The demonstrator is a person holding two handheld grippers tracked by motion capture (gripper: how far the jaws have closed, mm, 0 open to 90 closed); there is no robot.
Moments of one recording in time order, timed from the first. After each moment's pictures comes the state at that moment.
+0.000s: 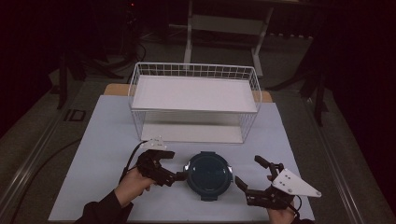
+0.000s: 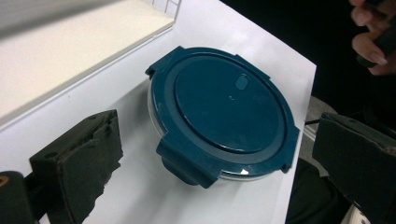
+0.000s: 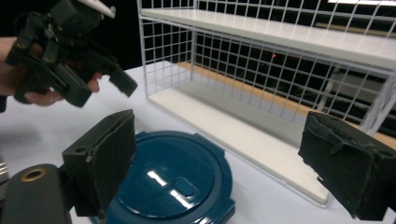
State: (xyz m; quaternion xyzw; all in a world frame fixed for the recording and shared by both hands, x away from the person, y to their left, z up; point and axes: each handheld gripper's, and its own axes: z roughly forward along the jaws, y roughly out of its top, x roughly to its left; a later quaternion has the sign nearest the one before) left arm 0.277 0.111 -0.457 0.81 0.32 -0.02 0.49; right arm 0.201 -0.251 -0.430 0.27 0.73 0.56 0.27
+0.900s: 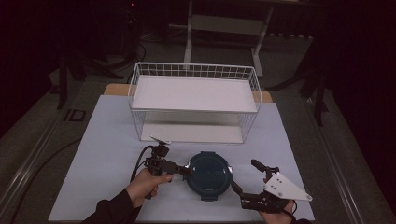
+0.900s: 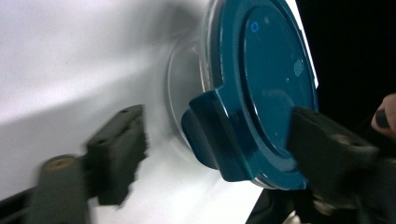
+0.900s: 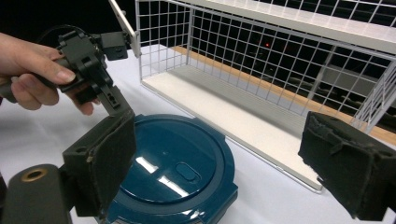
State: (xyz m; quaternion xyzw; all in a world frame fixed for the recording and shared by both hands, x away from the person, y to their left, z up) left arm 0.307 0.101 -0.502 0.73 0.51 -0.22 0.39; right arm 0.194 -0.239 -0.438 0.28 0.75 0.53 0.28
